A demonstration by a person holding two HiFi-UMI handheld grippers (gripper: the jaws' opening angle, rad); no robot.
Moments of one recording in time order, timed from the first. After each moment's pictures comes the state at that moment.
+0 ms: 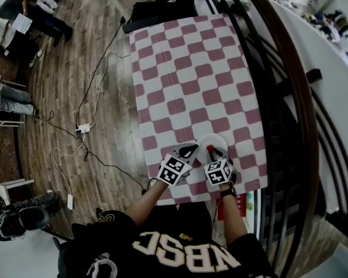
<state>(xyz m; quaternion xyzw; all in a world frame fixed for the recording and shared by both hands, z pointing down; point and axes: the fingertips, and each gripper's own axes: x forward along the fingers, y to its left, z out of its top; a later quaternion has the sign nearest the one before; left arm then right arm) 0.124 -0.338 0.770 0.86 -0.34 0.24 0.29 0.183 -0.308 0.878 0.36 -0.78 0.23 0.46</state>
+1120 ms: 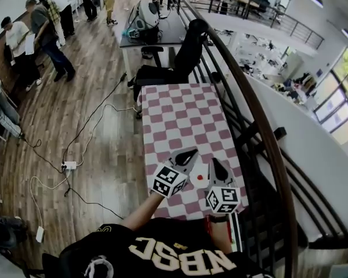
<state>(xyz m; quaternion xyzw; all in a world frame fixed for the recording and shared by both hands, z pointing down) 0.071 -0.324 0.477 0.92 -0.38 0.00 0.11 0.135 -0.303 0.493 0.55 -0.83 0.09 0.06</state>
